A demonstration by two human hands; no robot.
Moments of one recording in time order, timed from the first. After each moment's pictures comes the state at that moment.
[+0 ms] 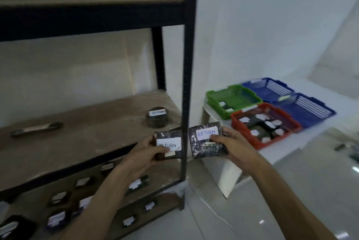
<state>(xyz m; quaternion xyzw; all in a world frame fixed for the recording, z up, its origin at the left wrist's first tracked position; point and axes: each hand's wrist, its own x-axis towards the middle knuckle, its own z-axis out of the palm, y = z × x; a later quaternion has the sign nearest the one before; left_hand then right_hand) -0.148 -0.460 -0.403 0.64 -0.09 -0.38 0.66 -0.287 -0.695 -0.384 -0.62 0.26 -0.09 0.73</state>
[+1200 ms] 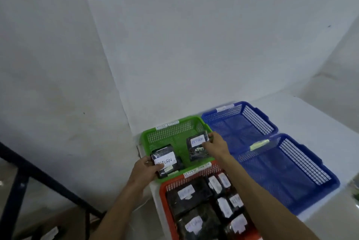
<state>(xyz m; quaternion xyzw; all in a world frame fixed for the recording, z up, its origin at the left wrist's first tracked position) -0.001 -1.031 -0.491 0.74 0.02 -0.30 0.61 -0.059 -1.285 -0.497 -0.79 0.38 -0.05 0.47</state>
